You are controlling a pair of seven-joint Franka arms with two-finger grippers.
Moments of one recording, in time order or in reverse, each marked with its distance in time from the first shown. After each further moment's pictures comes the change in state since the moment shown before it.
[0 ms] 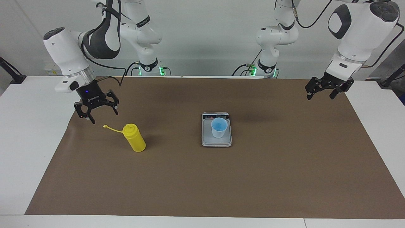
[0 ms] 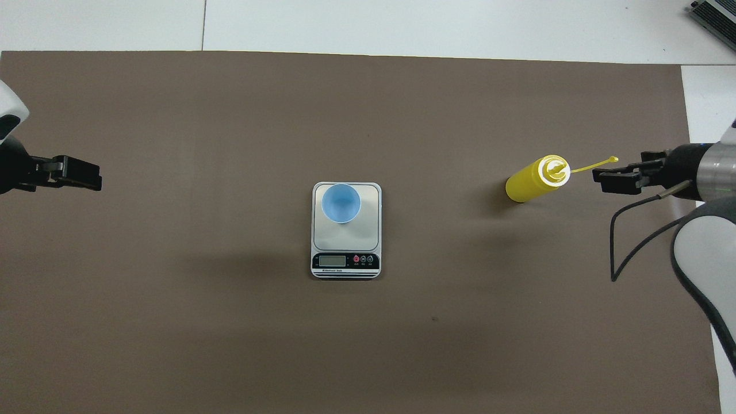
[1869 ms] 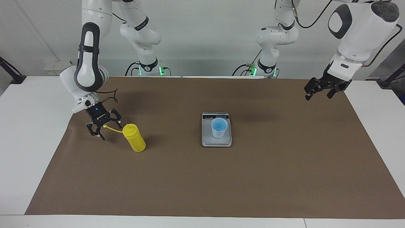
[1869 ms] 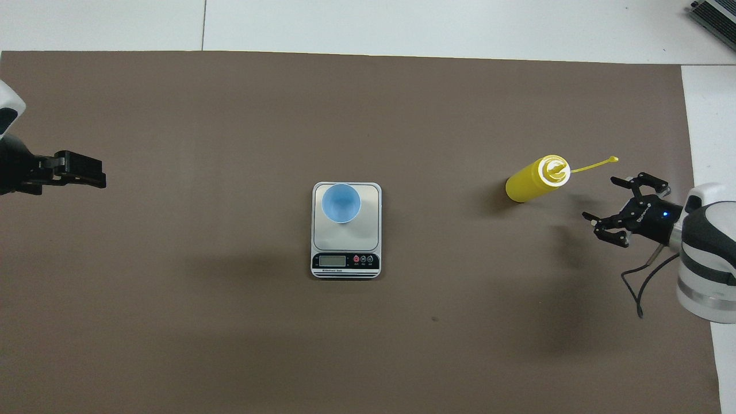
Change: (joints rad) left arm 0.000 0.000 0.004 0.000 -0.038 -0.001 -0.082; right arm -0.175 0.176 -0.017 -0.284 0.856 0.329 -1.642
